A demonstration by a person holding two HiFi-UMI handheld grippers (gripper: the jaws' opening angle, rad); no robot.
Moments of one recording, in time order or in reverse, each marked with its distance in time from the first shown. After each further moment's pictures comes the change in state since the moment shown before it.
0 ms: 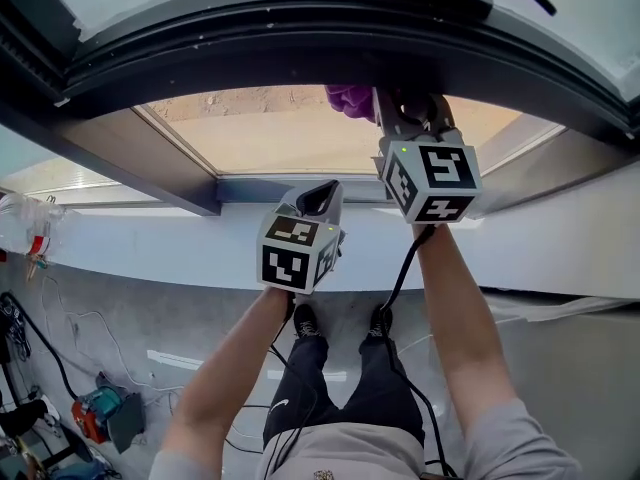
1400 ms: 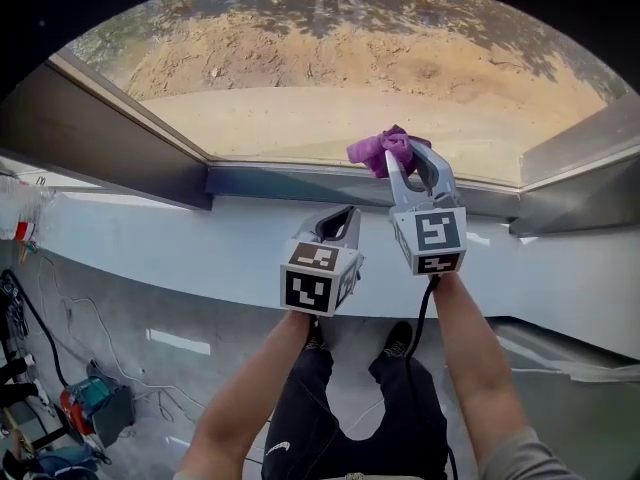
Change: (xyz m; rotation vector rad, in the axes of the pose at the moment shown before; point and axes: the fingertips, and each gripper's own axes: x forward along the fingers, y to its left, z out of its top) left arm 0.116 0.052 -0.170 -0.131 0.099 0.067; right arm -0.008 0.002 -0.303 -0.140 0.241 0.105
